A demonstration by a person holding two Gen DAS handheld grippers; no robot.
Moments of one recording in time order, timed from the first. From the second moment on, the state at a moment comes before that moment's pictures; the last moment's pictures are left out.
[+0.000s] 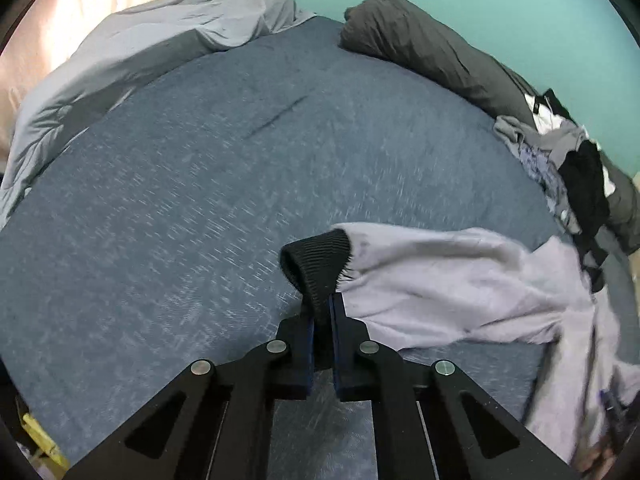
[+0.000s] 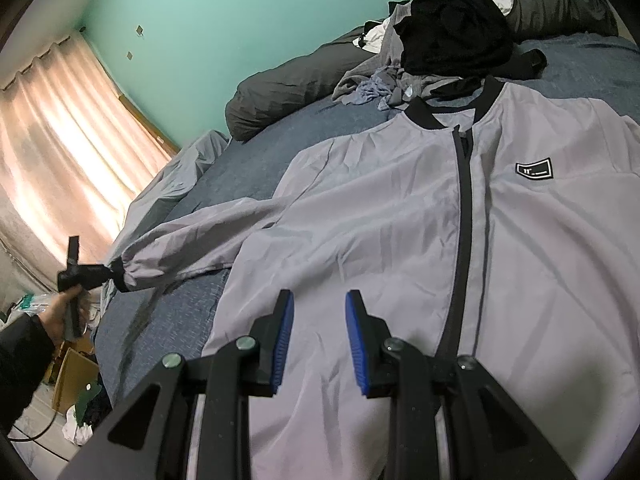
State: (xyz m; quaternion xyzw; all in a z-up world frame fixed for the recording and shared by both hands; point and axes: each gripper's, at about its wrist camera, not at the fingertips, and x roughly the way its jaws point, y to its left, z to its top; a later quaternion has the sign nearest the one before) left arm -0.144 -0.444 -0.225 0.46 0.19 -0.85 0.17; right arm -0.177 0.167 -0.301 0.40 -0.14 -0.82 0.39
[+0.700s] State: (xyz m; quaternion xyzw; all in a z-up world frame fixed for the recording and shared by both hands) left arm -0.106 -0.473 -0.288 0.50 0.27 -0.80 0.21; right arm -0.178 0.170 -0.302 0.40 -0.14 -0.82 0.39
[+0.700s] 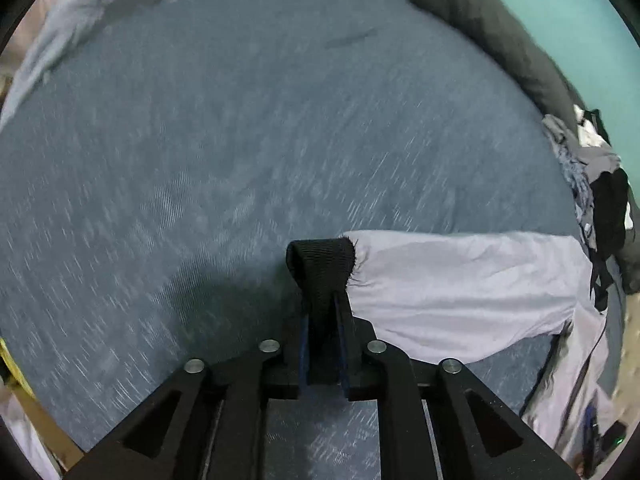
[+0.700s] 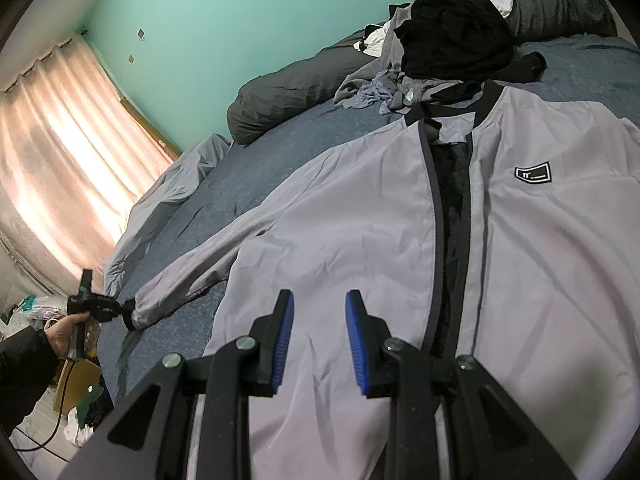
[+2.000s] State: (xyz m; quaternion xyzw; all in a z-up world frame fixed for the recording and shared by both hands) left arm -0.129 -0.130 -0.281 0.54 0.15 -0.82 -0.12; right arm -0.223 0.629 -0.241 0.43 -0.23 -0.87 -0.05
